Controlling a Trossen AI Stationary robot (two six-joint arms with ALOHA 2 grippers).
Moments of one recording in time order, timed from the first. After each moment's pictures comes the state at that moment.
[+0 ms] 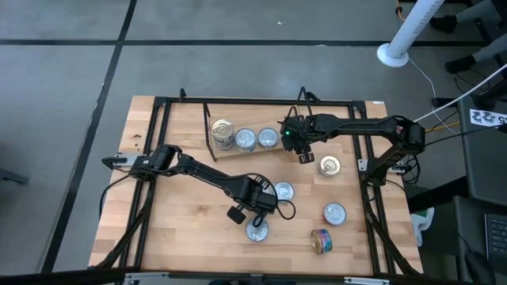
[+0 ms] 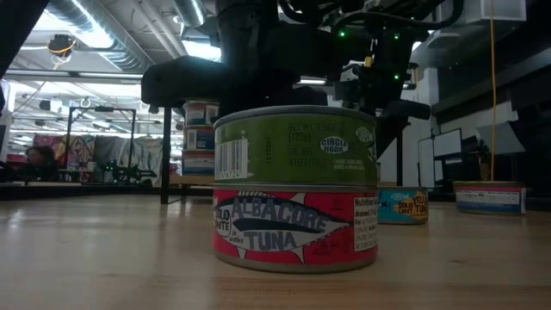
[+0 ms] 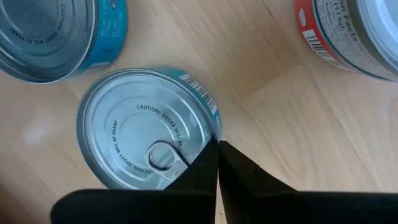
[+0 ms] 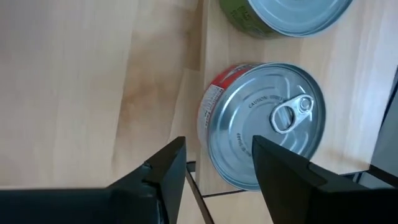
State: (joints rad) left arm -0.26 2.21 1.75 -1.00 -0.17 0.37; right arm -0.26 1.60 1.16 -0.84 0.19 -0.55
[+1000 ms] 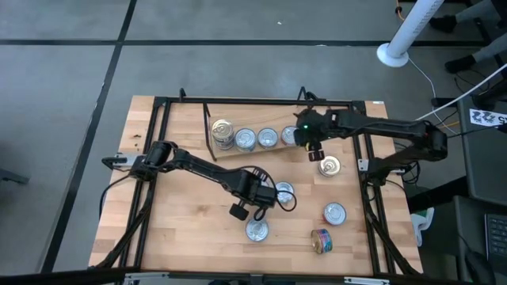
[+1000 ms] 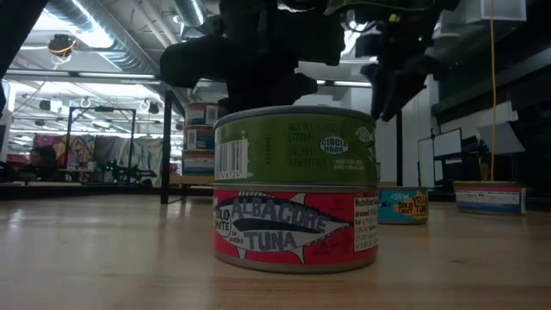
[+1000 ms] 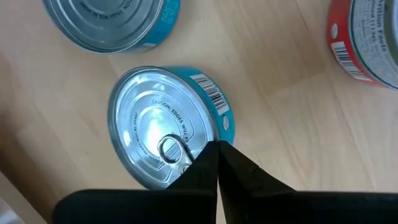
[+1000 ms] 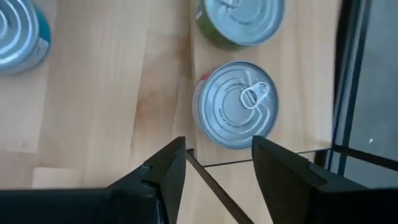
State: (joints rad) left arm -0.24 2.14 1.75 -1.01 -0.20 0.26; right arm -0.26 1.37 1.16 -0.92 0.14 -0.51
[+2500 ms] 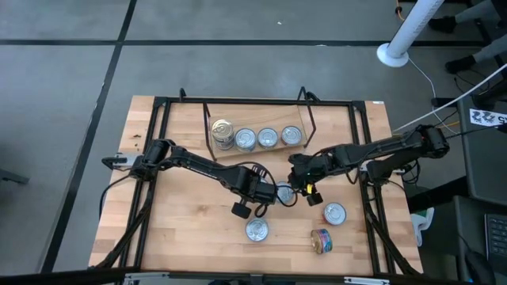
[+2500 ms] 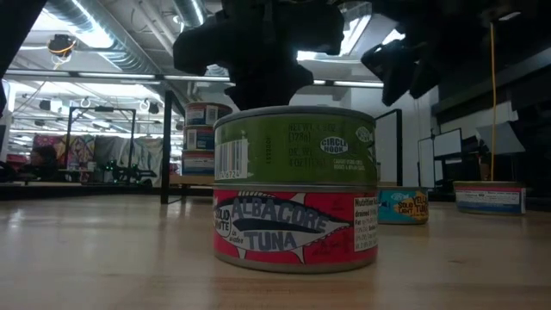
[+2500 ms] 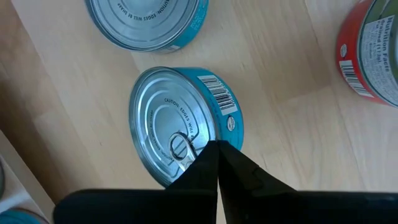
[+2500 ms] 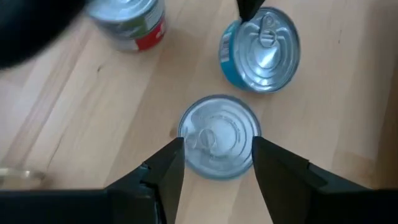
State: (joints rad) left arm -0.22 2.12 1.76 -1.01 -0.20 0.19; right arm 0.16 1.38 1.01 -0.61 -0.11 -0.18
